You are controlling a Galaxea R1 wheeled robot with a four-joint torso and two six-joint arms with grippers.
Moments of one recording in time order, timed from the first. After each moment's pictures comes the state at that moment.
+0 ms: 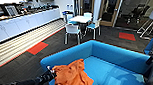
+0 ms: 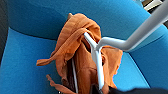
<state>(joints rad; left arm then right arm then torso) 0.60 2.63 -2.29 0.35 -0.03 -1.09 -1.61 2.96 -2.53 -0.08 0.18 0.09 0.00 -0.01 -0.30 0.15</state>
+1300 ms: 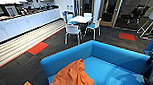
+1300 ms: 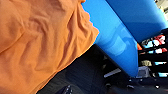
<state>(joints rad) 0.93 2.52 -1.85 0.87 -0.08 -1.09 -1.61 2.97 -2.53 -0.08 0.18 0.09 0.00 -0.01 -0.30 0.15</state>
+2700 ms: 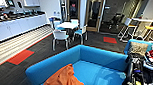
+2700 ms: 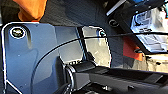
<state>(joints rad) 1.40 2.61 -2.06 1.16 -0.11 -1.09 -1.61 2.99 -2.55 -0.08 0.19 0.09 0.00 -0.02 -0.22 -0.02</state>
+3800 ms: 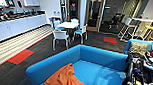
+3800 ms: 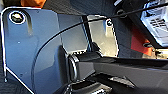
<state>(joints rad) 1.44 2.77 -2.29 1.17 -0.11 -1.09 -1.60 3.04 -2.63 -0.08 0.19 0.09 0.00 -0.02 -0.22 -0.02</state>
